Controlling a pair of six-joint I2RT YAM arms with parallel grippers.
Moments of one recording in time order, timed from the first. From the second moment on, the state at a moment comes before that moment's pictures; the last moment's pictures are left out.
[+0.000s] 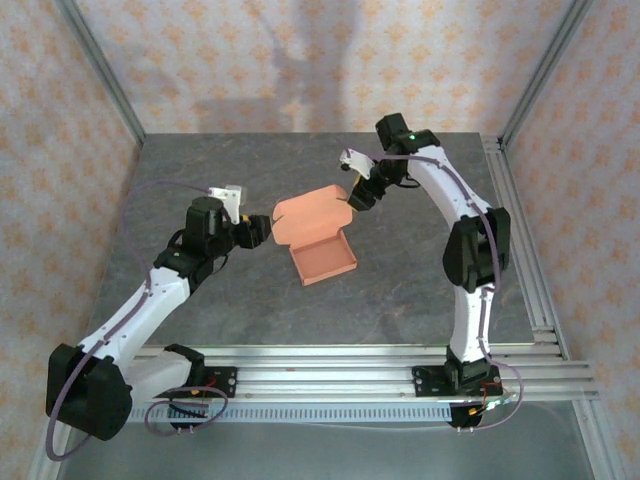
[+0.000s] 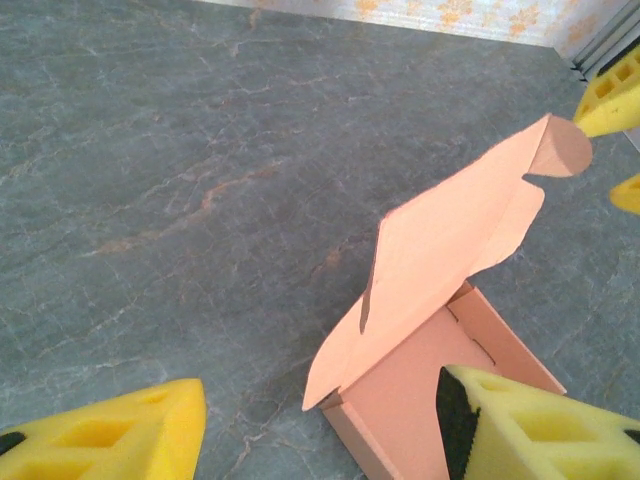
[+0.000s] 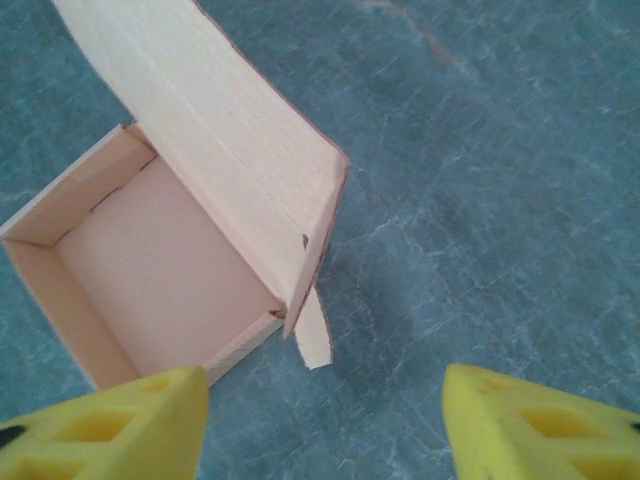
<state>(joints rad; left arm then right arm) -0.27 1.07 0.74 -0.20 0.14 -0.29 0.33 2.07 2.00 -1.16 -0.53 -0.83</state>
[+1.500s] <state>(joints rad) -0.27 1.04 0.69 -0.23 0.14 -0.29 0.40 2.40 2.45 -1.44 -0.46 -0.93</state>
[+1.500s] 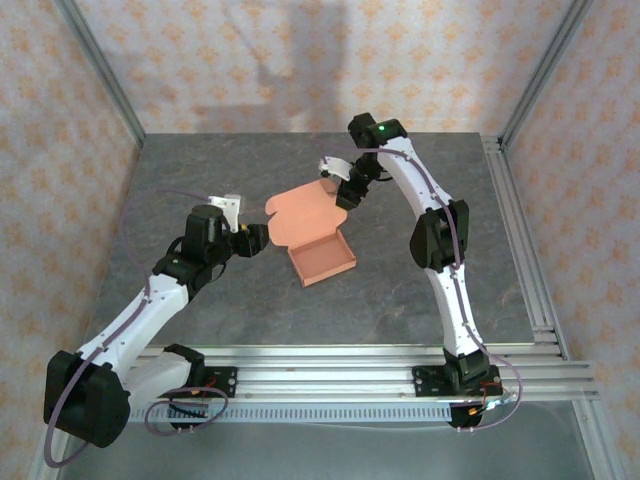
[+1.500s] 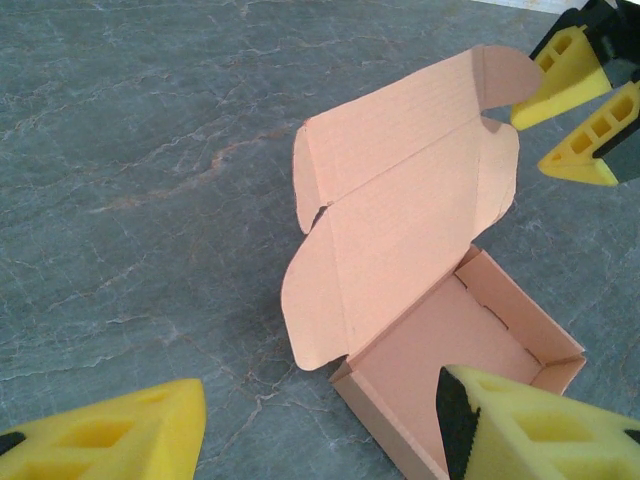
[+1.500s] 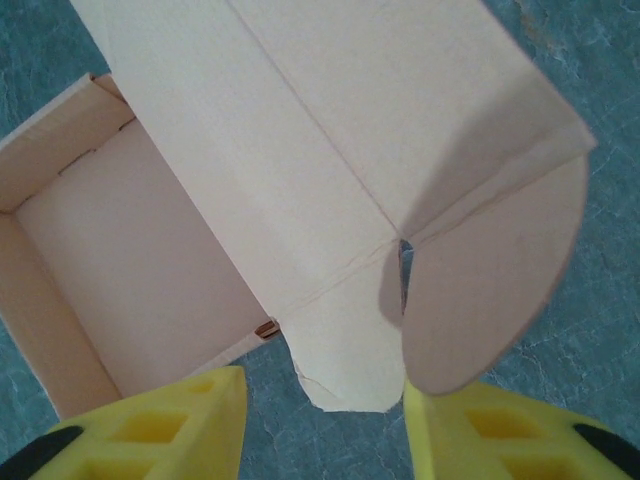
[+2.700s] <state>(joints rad) -0.27 1.05 0.69 -0.23 0.14 -0.29 0.40 2.44 2.46 -1.46 -0.48 -0.94</state>
